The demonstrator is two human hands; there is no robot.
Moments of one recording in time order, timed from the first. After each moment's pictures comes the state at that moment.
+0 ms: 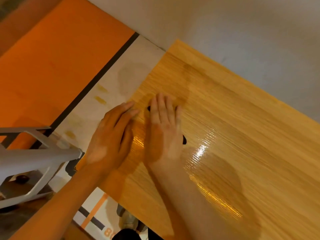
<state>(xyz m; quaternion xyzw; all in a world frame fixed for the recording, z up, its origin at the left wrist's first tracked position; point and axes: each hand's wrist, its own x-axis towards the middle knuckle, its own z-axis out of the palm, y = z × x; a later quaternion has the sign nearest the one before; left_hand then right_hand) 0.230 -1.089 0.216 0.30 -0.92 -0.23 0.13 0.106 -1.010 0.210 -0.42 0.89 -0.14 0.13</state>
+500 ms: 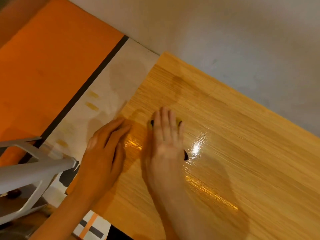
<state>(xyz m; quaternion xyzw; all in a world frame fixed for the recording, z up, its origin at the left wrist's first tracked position) 0.225 -1.091 0.222 0.33 -0.91 -0.25 0.11 0.103 -1.002 0.233 -0.37 0.89 -0.26 0.11</state>
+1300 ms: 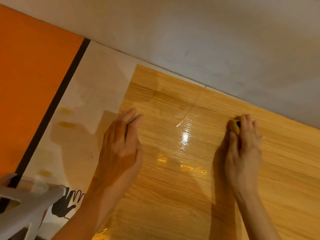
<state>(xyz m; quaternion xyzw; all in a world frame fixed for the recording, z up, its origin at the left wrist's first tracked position) 0.132 -1.126 0.210 0.24 -0.93 -0.25 0.10 -0.014 -0.921 0.239 -0.08 0.96 -0.25 0.07</state>
